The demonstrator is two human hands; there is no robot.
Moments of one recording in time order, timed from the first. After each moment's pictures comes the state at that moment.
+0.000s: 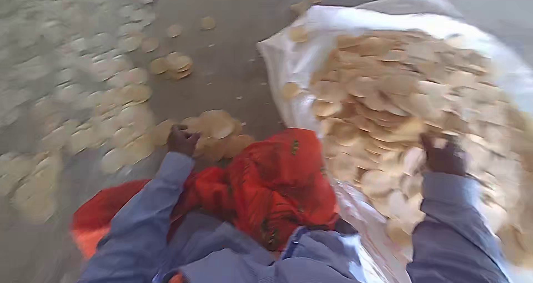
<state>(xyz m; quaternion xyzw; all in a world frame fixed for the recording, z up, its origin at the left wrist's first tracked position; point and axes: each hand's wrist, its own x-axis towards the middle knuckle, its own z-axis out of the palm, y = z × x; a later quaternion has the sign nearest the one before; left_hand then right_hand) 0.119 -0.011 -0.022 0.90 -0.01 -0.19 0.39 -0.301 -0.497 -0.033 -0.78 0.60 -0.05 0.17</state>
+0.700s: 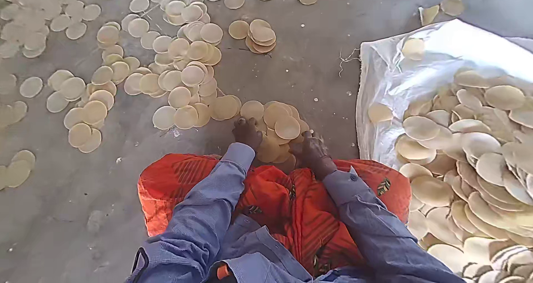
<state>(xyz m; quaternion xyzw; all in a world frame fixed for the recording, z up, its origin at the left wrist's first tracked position) 0.169 0.013 -0.091 0.95 -0.05 -0.24 0.20 0.072 -0.179 -0.087 -0.93 0.20 0.22 0.22</state>
